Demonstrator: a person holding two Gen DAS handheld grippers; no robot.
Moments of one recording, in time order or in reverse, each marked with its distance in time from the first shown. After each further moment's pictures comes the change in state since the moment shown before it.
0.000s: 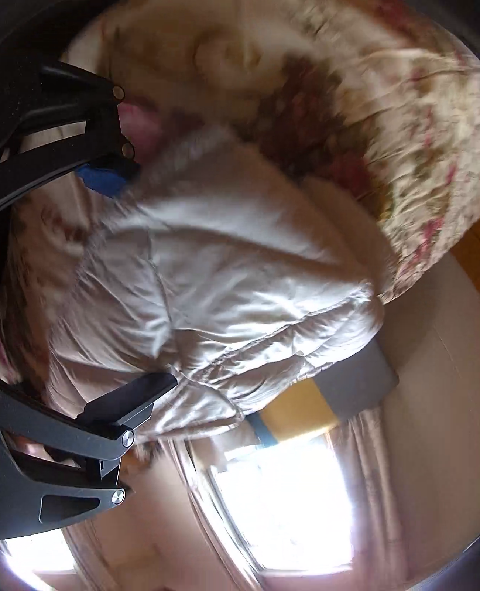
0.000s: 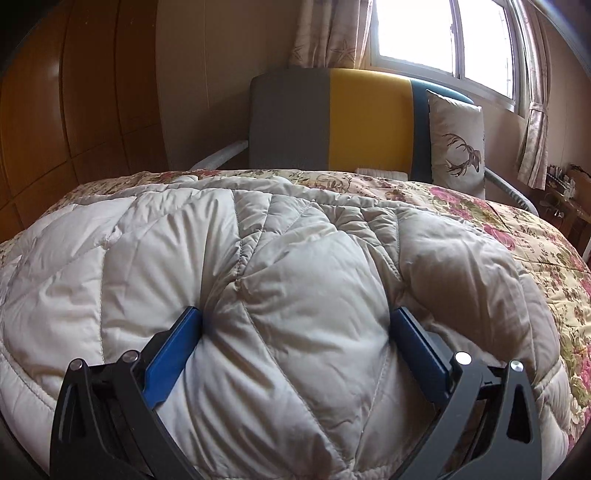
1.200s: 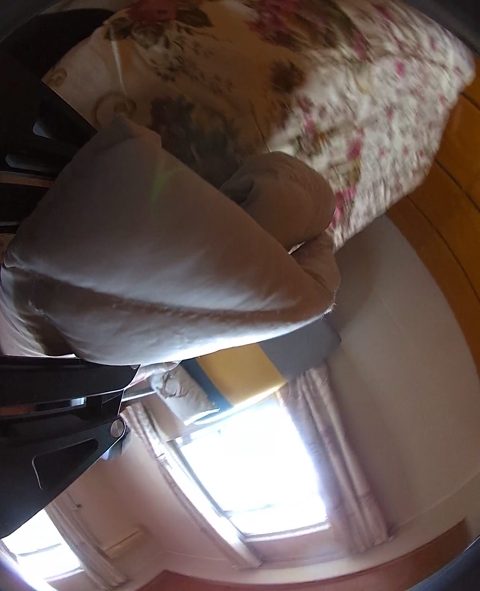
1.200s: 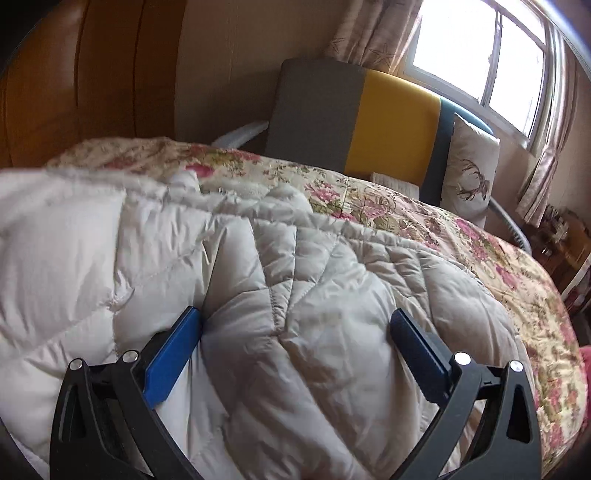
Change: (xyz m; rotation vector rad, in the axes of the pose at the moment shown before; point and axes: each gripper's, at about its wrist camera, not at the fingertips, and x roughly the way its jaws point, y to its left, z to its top) left arm -0.080 -0.028 0.037 0.114 -0.216 -0.114; right arm 0.020 0.123 0.019 -0.224 0.074 -0.118
